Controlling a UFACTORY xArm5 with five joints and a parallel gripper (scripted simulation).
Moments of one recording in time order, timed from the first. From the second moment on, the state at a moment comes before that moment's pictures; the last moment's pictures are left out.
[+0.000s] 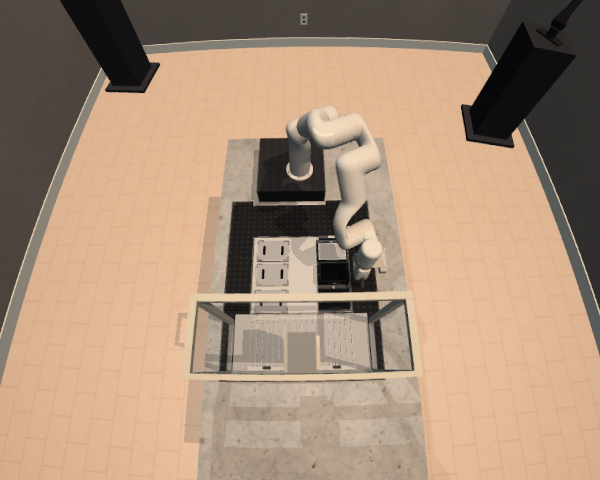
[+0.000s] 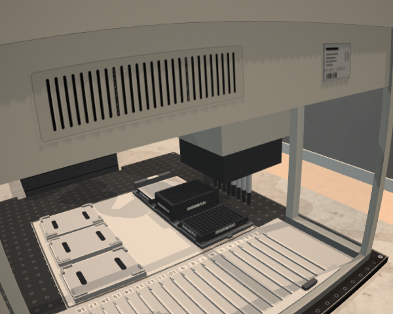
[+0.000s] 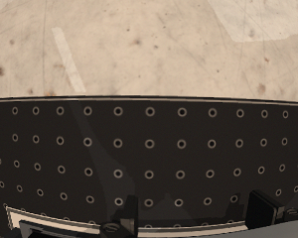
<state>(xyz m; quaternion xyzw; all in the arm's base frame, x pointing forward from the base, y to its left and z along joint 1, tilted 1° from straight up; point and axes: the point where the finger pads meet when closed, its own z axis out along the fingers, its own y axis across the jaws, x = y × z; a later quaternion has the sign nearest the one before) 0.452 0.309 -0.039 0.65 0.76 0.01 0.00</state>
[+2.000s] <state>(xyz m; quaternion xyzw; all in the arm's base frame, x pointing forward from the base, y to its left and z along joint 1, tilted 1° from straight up) 0.454 0.301 -0.057 0.65 0.76 0.01 0.00</state>
